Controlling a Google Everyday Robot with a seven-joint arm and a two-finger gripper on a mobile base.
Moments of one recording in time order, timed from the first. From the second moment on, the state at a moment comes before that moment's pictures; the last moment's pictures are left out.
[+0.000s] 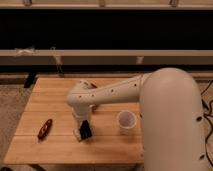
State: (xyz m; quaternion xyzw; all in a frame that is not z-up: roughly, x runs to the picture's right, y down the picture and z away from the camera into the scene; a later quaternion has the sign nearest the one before) arm -0.126 0.193 0.796 -0.13 -0.33 -0.83 0.44
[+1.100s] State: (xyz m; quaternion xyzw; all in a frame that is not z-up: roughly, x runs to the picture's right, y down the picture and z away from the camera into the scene) arm -0.104 0.136 0.780 -0.09 -0.30 -0.83 0.46
